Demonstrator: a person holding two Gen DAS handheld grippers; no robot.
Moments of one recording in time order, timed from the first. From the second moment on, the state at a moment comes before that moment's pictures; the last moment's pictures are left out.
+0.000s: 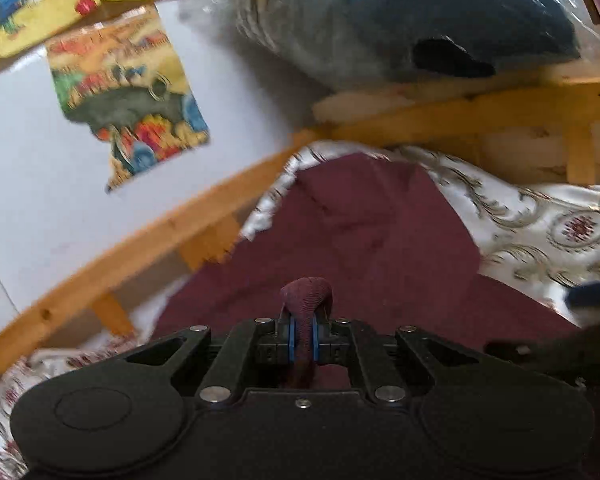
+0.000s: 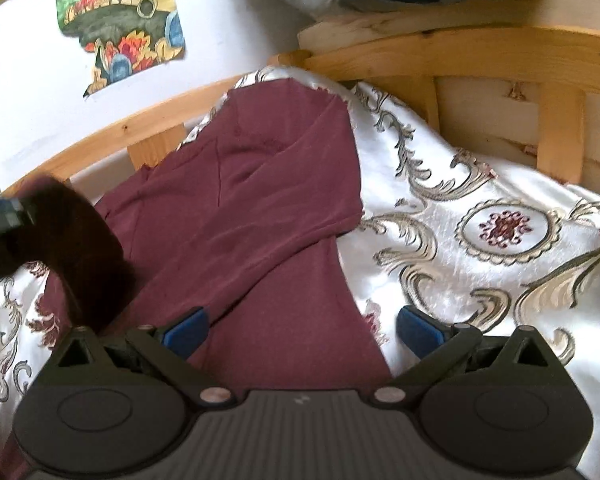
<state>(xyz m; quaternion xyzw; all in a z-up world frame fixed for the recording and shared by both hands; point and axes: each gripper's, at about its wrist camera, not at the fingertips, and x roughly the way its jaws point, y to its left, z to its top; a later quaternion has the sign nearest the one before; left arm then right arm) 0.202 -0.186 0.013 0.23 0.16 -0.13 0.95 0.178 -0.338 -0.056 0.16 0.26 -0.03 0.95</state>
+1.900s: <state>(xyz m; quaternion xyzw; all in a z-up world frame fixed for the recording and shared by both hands) 0.107 -0.061 -0.090 0.30 0.33 -0.14 0.88 0.117 -0.261 -0.067 -0.24 0.31 0.08 0.92</state>
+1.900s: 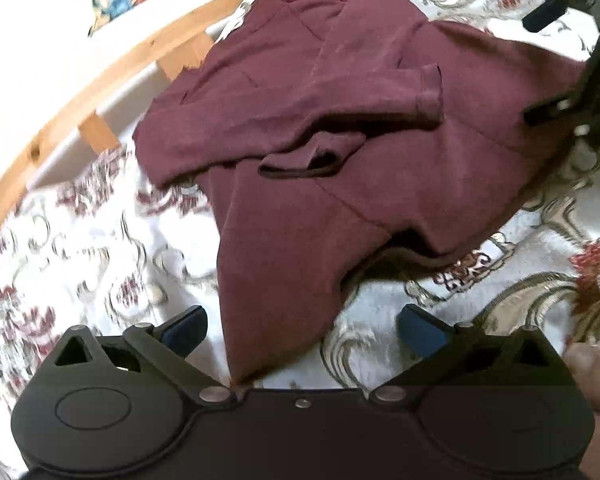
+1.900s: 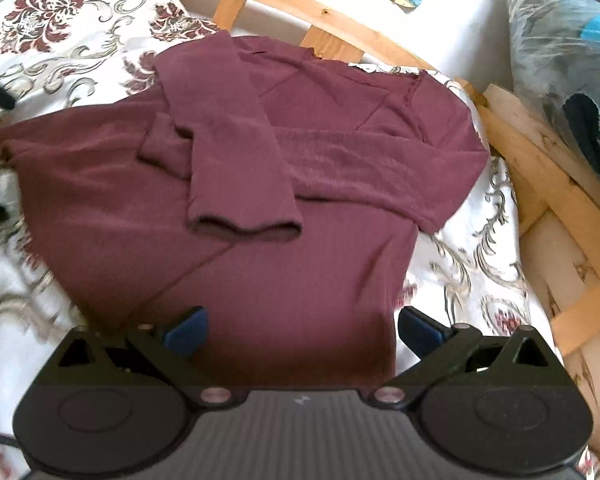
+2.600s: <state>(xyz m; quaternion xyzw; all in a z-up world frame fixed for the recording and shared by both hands) 0.106 -0.062 -0.088 0.36 0.26 -0.12 0.89 0.082 -0.249 -0.093 -0.43 0.27 0.03 0.86</state>
